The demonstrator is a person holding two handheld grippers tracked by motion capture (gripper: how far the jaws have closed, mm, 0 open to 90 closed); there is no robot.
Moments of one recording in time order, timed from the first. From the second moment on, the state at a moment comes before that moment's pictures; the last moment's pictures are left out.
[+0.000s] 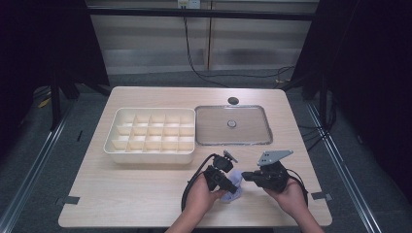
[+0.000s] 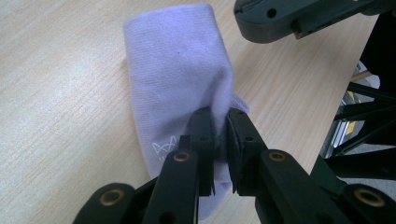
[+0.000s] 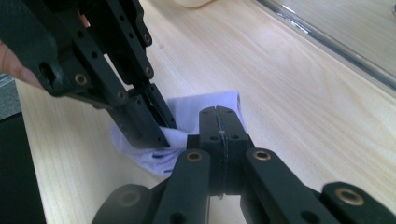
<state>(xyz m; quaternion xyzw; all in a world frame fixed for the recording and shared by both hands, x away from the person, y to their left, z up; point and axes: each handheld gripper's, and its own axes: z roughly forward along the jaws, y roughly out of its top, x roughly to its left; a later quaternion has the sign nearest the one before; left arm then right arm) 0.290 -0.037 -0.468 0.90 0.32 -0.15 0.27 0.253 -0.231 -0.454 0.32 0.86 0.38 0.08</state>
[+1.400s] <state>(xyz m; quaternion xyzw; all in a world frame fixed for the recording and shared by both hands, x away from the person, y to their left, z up) 0.284 -0.023 -0.475 0.88 0.33 -0.16 0.30 0.283 -0.200 -0.495 0.34 0.86 0.38 0.04</state>
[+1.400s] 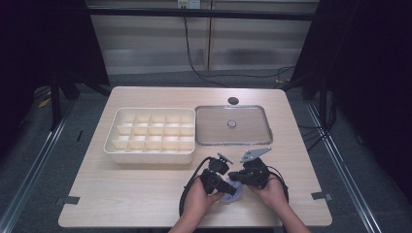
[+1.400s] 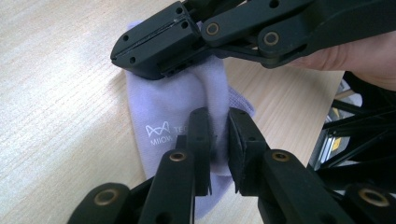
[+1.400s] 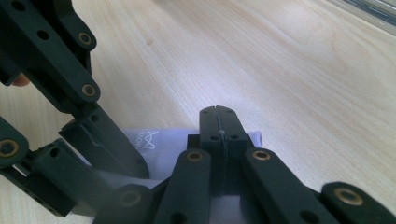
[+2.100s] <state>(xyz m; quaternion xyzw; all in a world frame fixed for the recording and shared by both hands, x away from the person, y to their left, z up) 0.288 -0.006 -0.446 0.86 0.34 -0.15 0.34 0.280 -0.203 -0.500 0.35 0.85 0.39 0.03</state>
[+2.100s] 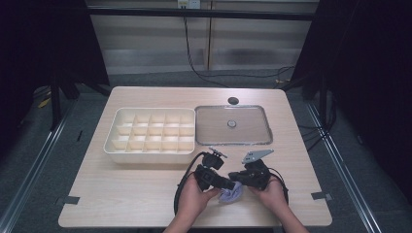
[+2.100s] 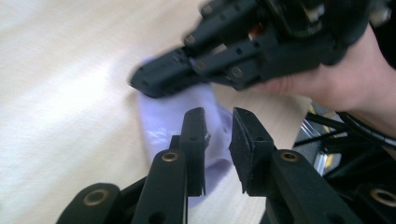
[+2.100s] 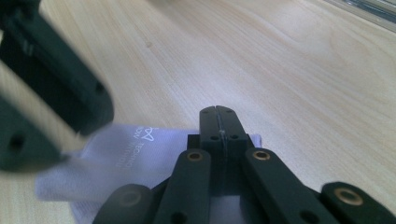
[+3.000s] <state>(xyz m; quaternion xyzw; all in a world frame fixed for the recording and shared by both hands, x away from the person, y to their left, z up) 0.273 -0.023 -0.474 0.88 0.32 -0.14 0.31 0.263 -0.213 -0.487 0.34 0.85 0.40 0.06</state>
